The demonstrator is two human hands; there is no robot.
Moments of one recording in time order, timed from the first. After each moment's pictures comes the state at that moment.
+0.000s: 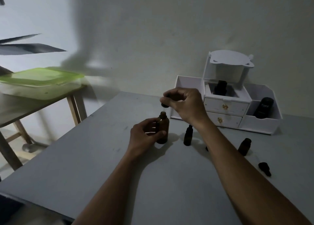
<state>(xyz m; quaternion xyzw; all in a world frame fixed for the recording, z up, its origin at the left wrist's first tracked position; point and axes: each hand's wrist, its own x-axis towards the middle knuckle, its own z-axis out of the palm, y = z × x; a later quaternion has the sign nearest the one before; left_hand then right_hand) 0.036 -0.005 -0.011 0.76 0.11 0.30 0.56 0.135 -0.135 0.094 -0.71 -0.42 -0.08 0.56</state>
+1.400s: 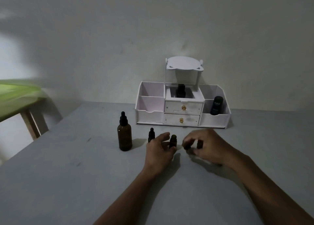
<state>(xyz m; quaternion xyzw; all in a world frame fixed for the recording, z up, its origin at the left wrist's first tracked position) 0.074 -0.152 -0.001 0.84 0.08 0.18 0.51 0.139 -0.327 0.052 -0.87 -0.41 0.01 0.28</state>
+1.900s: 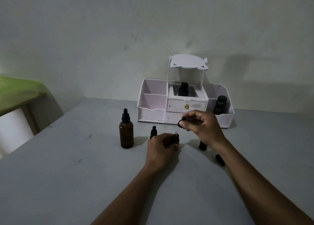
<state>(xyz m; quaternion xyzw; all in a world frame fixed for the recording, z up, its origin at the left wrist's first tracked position) 0.076 -0.154 -0.005 0.82 0.09 0.20 0.53 0.166 -0.294 0.053 -0.77 -0.31 -0.08 0.55</state>
